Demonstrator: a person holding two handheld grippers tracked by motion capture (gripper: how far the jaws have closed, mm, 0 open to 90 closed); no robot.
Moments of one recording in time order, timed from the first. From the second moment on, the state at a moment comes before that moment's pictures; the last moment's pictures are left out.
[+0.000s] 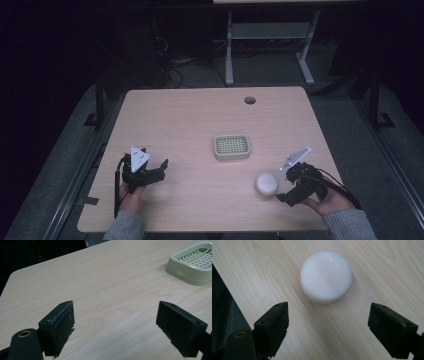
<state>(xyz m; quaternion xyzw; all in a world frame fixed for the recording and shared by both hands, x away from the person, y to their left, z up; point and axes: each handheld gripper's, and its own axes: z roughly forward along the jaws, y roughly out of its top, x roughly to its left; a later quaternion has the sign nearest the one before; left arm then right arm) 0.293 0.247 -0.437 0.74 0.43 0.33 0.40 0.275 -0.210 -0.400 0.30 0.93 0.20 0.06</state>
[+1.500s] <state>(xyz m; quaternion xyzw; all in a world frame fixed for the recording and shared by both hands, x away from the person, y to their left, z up) 0.294 0.248 -0.437 0.74 0.43 0.33 0.40 0.319 -0.160 -0.426 0.27 0.95 0.14 0.01</state>
